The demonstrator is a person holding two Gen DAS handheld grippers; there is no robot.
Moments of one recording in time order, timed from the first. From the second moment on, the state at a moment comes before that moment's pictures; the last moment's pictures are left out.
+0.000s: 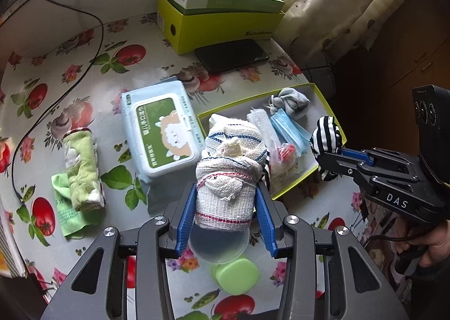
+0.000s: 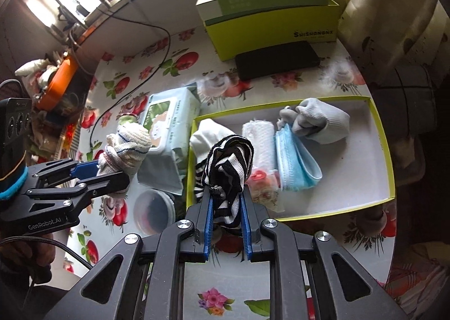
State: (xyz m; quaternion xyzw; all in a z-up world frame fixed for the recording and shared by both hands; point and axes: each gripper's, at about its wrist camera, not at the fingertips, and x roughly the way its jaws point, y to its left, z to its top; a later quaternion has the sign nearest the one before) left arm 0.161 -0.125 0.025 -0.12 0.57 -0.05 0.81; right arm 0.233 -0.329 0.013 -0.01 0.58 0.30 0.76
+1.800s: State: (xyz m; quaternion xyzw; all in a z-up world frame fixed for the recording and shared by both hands) left arm 0.254 -0.264 -0.004 -0.02 0.60 -0.17 0.78; right arm 0.274 -0.464 -0.034 0.05 0.59 0.18 0.79
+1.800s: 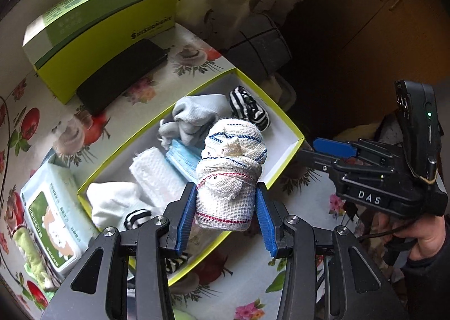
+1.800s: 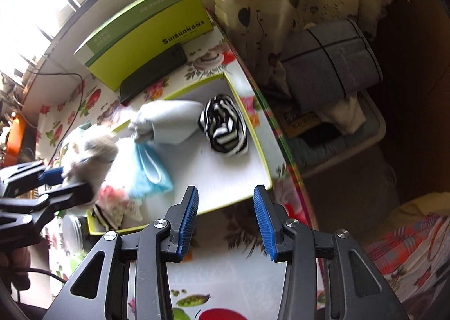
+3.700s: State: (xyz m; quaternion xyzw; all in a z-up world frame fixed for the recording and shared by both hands) left arm 0.238 -0.185 0.030 -0.10 0.57 -0.11 0.81; right arm 0.283 -0.406 -0.034 -0.09 0.56 0.19 0.80
